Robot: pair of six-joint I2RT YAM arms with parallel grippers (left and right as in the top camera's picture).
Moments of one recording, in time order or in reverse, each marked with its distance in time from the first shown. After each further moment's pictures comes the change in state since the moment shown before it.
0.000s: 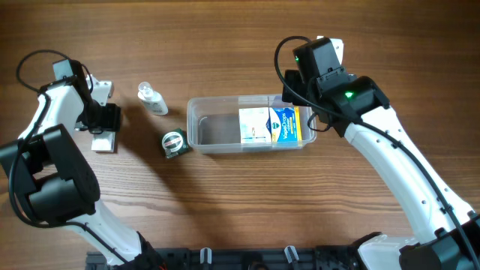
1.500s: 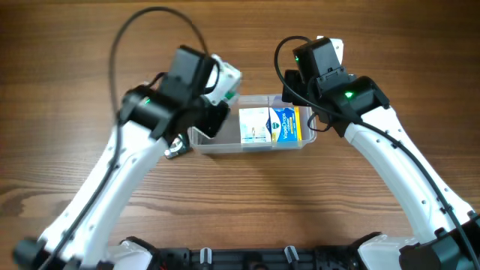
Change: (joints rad) left arm -0.832 -0.500 0.149 -0.276 0.095 -0.190; right arm 0.000 0.000 0.000 0.000 0.000 0.000
